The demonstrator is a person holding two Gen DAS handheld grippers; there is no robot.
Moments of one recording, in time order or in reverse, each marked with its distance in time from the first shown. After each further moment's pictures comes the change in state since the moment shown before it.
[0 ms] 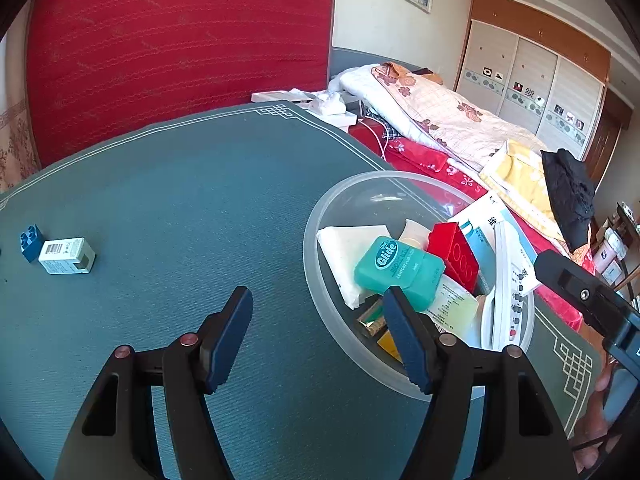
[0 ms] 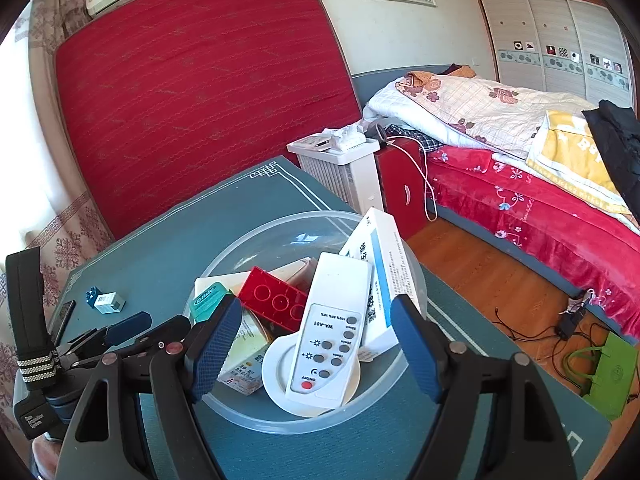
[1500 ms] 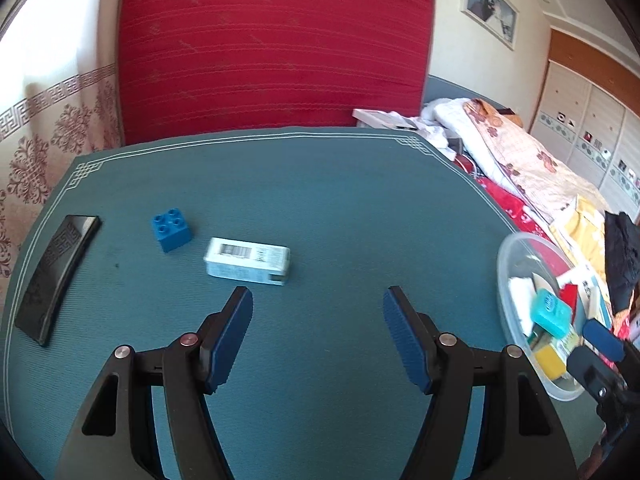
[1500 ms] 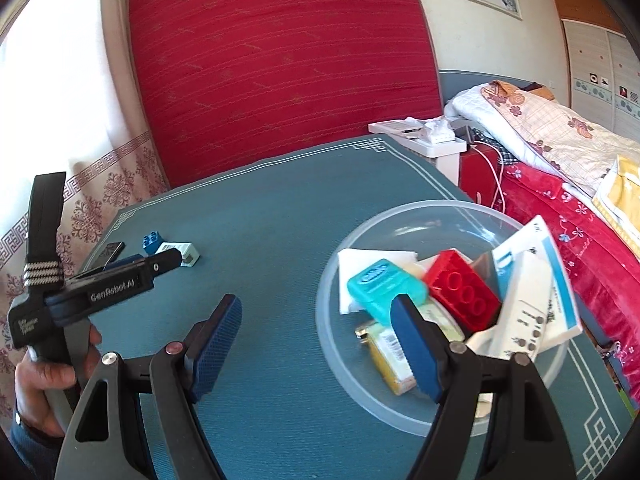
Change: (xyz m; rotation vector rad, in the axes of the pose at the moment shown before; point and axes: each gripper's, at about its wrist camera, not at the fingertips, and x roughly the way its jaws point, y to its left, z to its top) left arm -0.042 0.154 0.002 -0.201 -0.049 0.224; right arm 0.021 0.118 -0.024 -0.219 0.083 0.185
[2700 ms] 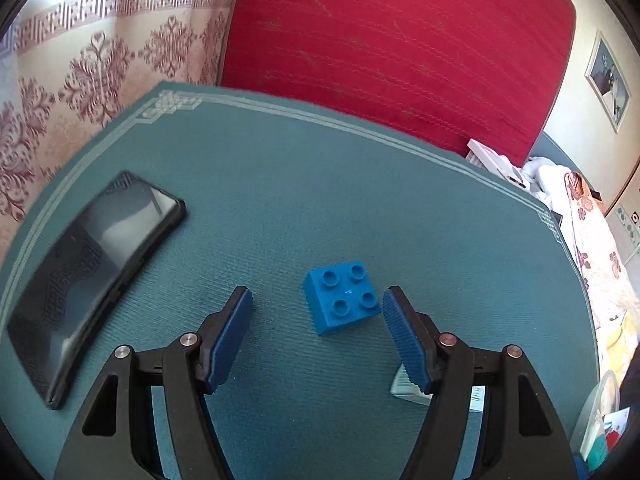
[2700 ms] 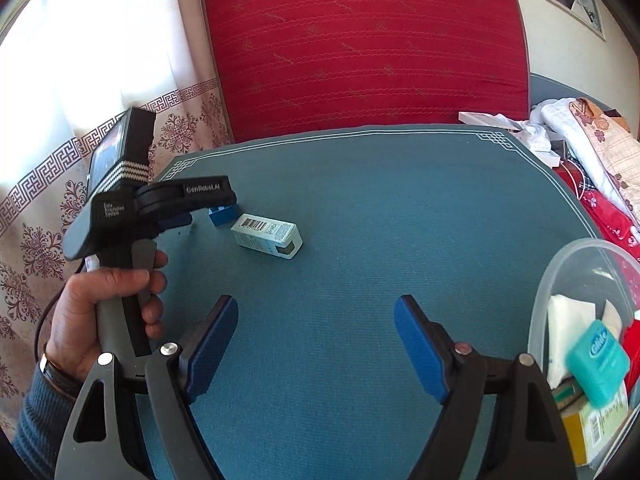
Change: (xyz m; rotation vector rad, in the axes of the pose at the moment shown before) left arm 0.080 0.133 0.032 -0.357 0.049 0.188; right arm 0.090 0.104 0.006 -0.164 0.110 0.179
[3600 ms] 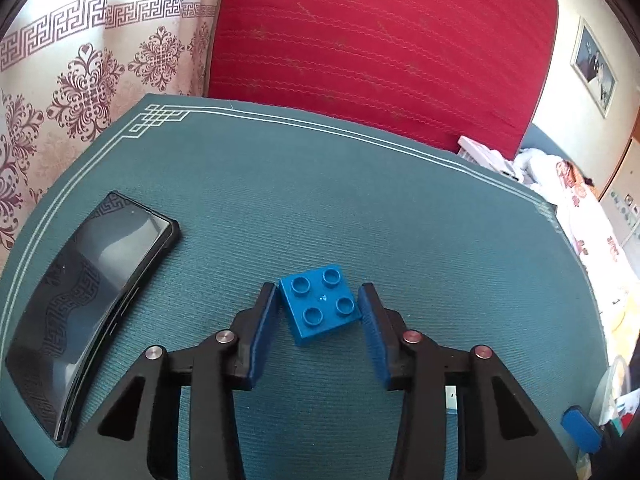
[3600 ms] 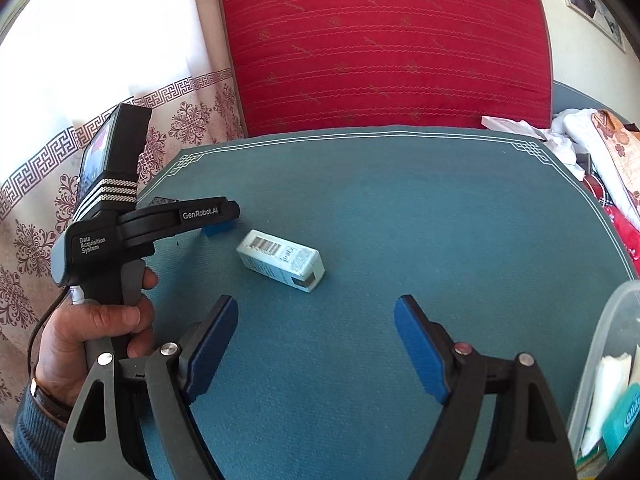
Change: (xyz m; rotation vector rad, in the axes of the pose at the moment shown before) left arm 0.001 0.011 0.002 0.050 -0.027 -0.025; right arm 0.046 0.019 0.022 -0.055 0.013 0.035
